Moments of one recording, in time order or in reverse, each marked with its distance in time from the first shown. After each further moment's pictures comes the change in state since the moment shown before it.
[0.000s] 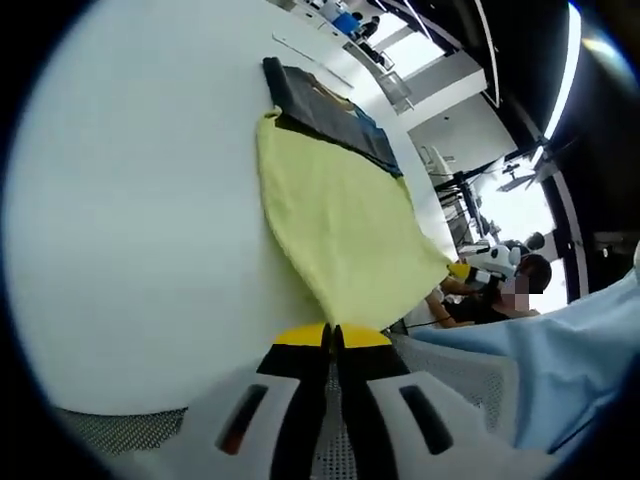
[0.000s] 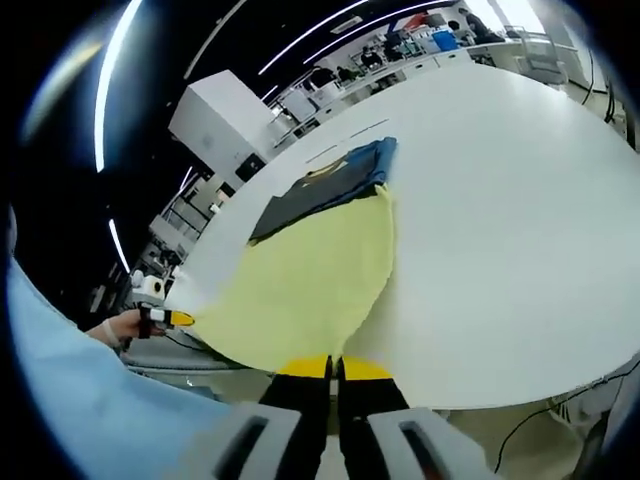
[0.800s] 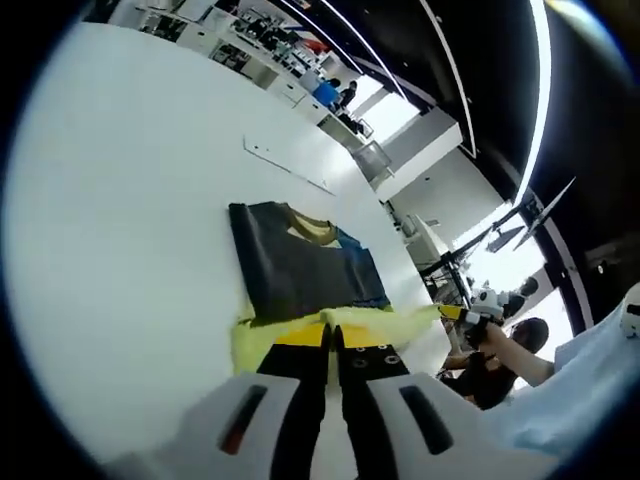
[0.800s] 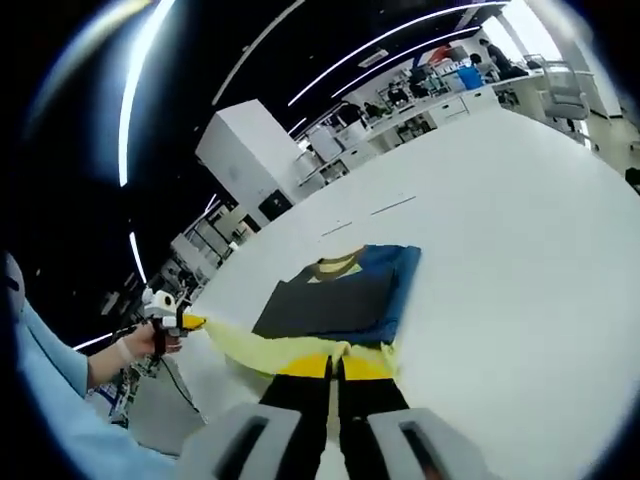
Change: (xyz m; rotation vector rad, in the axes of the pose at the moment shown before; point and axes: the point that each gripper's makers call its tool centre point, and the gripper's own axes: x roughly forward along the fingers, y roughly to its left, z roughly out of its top) left arm 0.016 -0.005 0.198 0.033 -0.342 -0.045; right arm 0.046 -0.006 0.181 -0.072 -0.182 0.107
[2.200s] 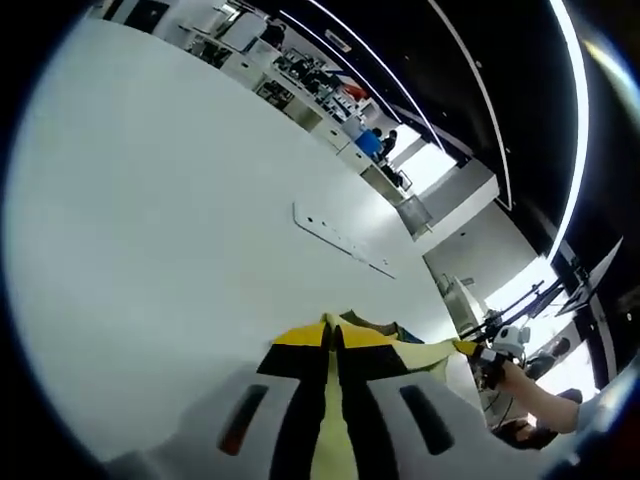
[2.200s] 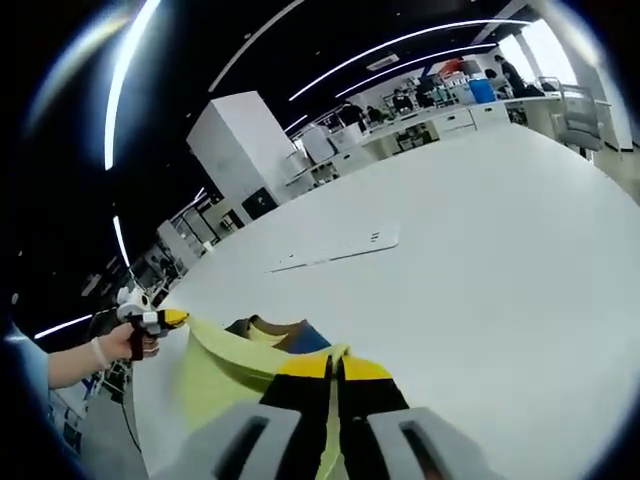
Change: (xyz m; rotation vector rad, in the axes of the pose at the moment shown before) left arm 0.105 0.087 0.089 -0.095 -0.189 0.143; right arm 0.130 -0.093 0.081 -0.092 0.028 -0.078
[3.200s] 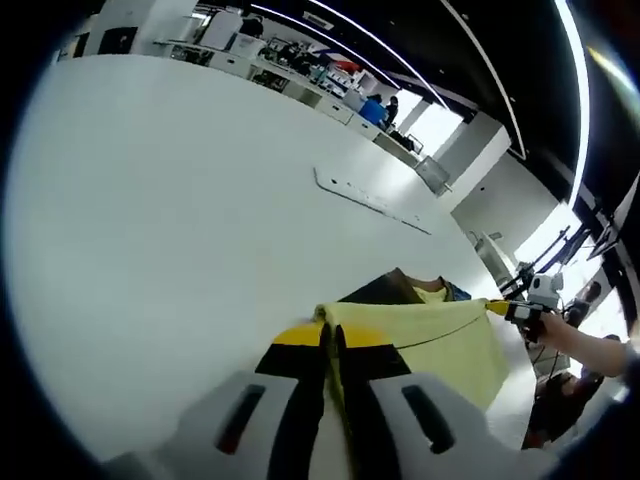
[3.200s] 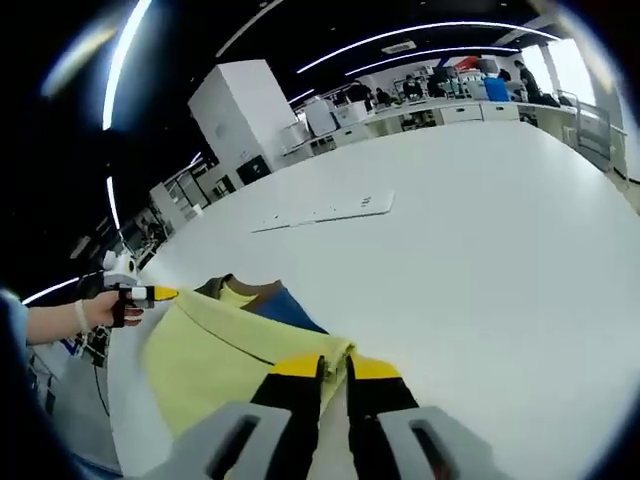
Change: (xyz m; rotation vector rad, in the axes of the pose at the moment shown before) left arm 0.008 0.033 -0.026 0.224 0.096 0.100; right arm 0.008 -0.012 -0.029 -0.131 0.103 -0.043
